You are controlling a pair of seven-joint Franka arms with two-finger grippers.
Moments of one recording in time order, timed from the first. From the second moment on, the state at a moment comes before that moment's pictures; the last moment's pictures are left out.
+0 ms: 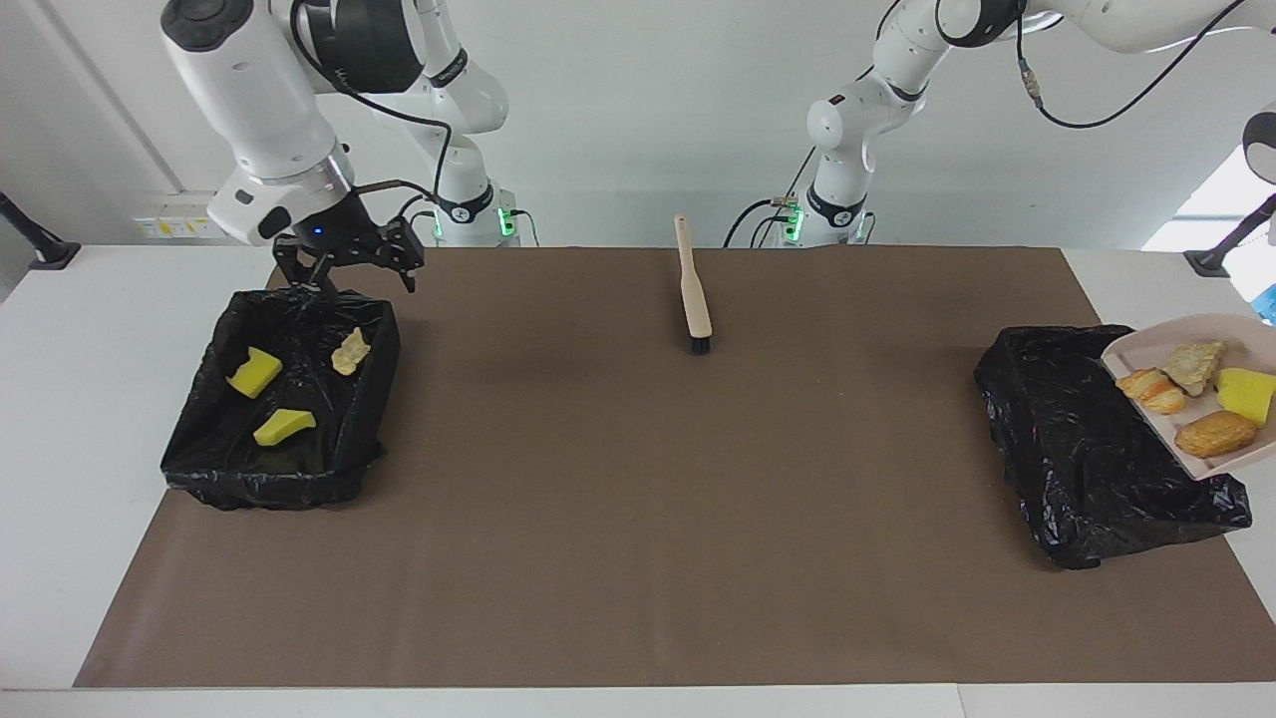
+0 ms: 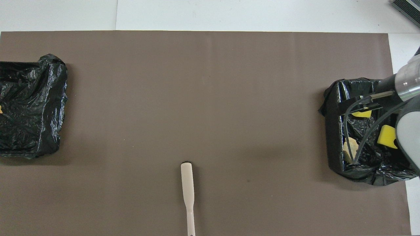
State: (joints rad) left arm 0.44 0.31 -0.09 -1.39 0.63 1.97 1.75; right arm -0.06 0.04 0.07 -1.59 0.02 1.60 -0.11
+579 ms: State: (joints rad) left arm 0.39 0.32 -0.09 -1.40 0.89 2.03 1.72; right arm -0.05 0.01 -0.04 -1.56 0.02 1.57 -0.10
